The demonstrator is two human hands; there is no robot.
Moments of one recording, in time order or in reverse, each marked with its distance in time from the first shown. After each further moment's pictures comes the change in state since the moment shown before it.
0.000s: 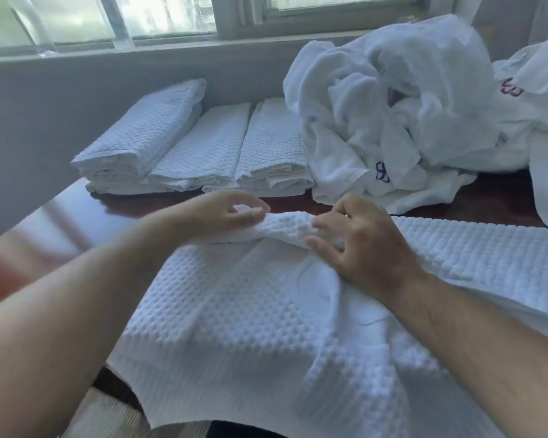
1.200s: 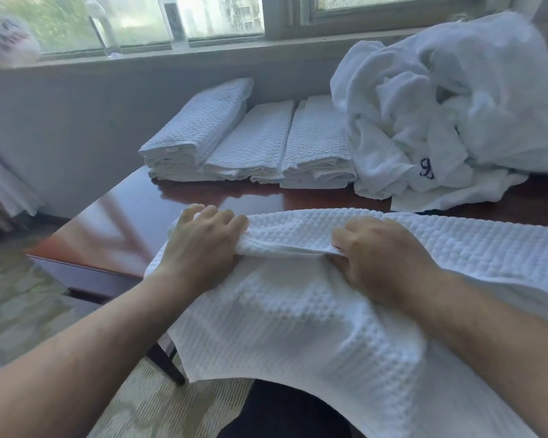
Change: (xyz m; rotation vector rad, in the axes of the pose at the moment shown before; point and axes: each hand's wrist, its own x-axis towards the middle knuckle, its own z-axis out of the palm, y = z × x) left_hand -0.098 -0.040 0.035 0.851 0.527 0.014; right_hand -0.002 -0.062 -0.013 -0.214 -0.291 -0.181
